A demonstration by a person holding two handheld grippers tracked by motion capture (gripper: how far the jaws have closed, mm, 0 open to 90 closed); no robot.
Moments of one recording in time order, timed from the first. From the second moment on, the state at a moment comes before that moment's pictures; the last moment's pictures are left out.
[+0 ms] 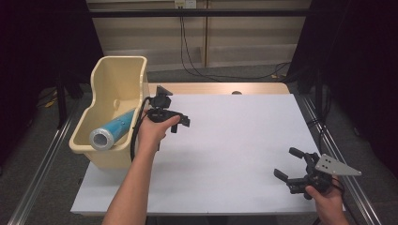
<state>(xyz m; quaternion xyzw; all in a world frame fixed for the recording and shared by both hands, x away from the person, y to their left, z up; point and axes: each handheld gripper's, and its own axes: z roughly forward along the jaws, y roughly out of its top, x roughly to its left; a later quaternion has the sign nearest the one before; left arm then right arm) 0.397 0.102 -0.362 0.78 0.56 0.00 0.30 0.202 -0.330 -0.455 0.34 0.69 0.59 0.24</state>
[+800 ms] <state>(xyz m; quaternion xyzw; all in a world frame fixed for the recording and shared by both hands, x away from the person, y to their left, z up) 0.377 0.104 -0.391 0.78 0.54 0.02 0.32 0.202 -0.329 -0.456 0.33 0.70 0.59 0.24</state>
